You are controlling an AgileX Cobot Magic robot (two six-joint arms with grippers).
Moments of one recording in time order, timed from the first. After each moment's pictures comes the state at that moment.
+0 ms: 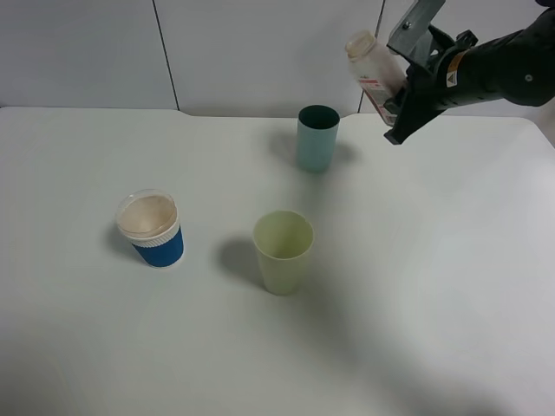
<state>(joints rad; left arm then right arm) -0.03 -0.01 -0.50 0.01 1.05 0.02 0.25 1.70 -0.98 -0.52 -0.01 -0.29</state>
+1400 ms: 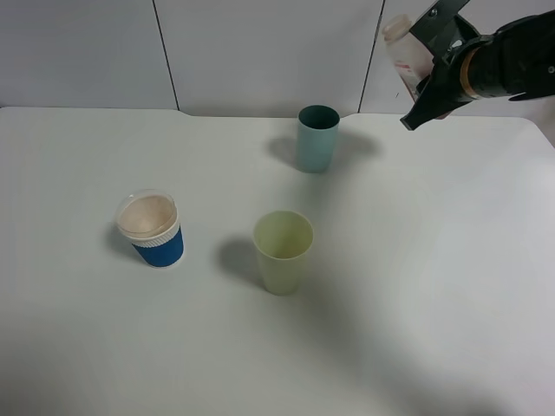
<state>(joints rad) -0.03 -0.01 -0.50 0.01 1.05 0.02 0.25 1.70 -0.98 -1.70 0.21 1.07</state>
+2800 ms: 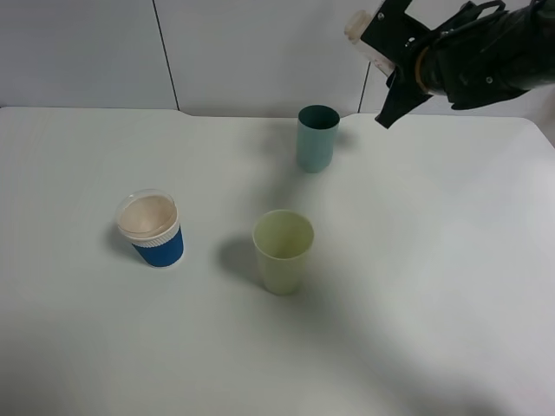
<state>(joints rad) -0.03 -0.01 -0.50 0.01 1.05 0.02 0.45 1.75 -1.04 -1.72 0.48 0.95</state>
